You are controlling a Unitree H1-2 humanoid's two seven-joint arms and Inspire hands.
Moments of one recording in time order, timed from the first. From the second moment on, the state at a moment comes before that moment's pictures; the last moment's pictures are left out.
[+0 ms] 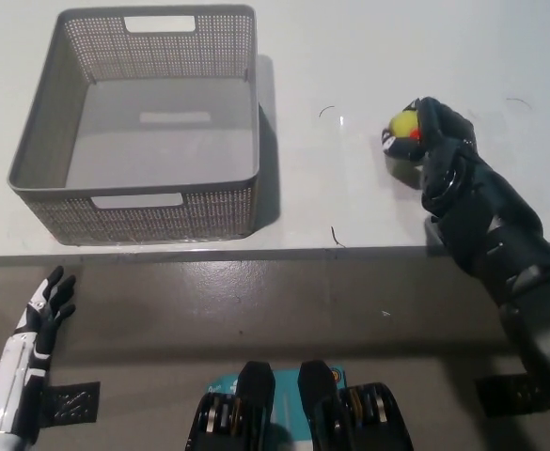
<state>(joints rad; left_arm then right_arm) 0.13 0.17 0.11 -0.40 0.08 0.00 -0.06 -1.19 -0.10 0.24 1.43 -0.45 0.08 -0.27</state>
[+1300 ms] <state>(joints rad) 0.13 0.17 0.11 -0.39 0.08 -0.02 -0.06 -1.29 0.19 -0.02 0.98 -0.17 -0.17 -0.34</state>
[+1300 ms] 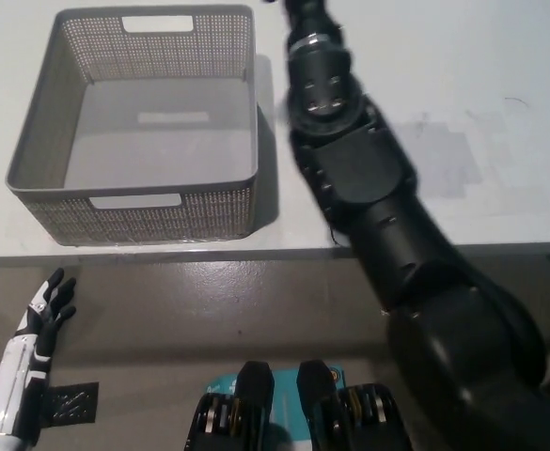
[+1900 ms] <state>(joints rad) 0.10 0.17 0.08 -0.38 0.09 -0.01 -0.07 -1.38 0.27 0.30 1.39 -0.29 -0.17 -0.37</state>
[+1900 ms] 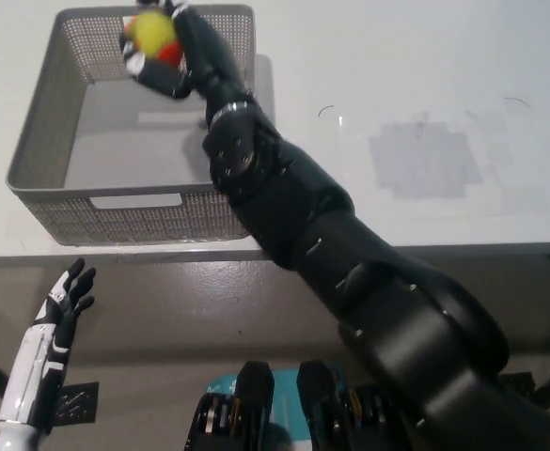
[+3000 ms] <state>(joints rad) 0.08 0.20 0.06 -0.39 0.10 0.00 -0.09 -1.41 0.20 0.36 1.38 -0.37 -0.11 -0.22</state>
